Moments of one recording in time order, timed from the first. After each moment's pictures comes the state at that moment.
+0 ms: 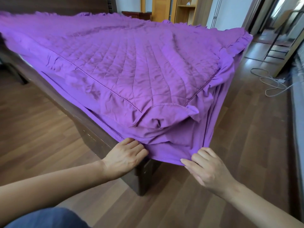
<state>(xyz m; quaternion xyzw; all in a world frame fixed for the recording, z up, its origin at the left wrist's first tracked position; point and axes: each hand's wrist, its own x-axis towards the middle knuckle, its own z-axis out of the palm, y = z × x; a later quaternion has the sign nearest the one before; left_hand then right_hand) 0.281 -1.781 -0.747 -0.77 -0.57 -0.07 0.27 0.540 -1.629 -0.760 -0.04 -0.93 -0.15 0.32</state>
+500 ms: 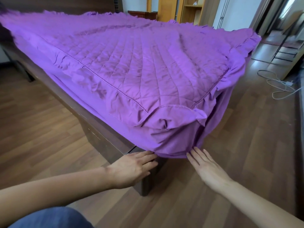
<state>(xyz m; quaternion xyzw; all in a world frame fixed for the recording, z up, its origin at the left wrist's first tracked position) 0.282 -1.786 -0.776 -0.82 -0.56 -0.06 0.10 0.531 -1.590 -0.826 -0.19 -0.96 -0.21 0.06</state>
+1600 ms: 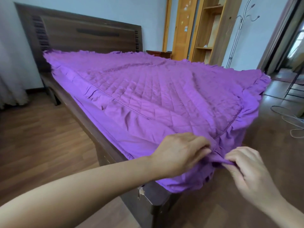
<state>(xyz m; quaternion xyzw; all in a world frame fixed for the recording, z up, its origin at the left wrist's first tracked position) 0.322 -1.724 -0.617 -0.74 -0.55 -0.32 0.21 0.509 -1.602 -0.654 -0.14 -0.89 -0.04 0.43</state>
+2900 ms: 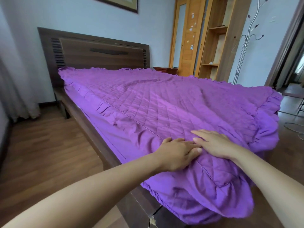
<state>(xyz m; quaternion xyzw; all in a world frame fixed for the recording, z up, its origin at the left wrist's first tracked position) 0.262 -1.706 -0.588 -0.67 -0.73 -0.16 -0.04 0.355 -1.544 -0.586 -0.31 -0.95 0.02 0.06</state>
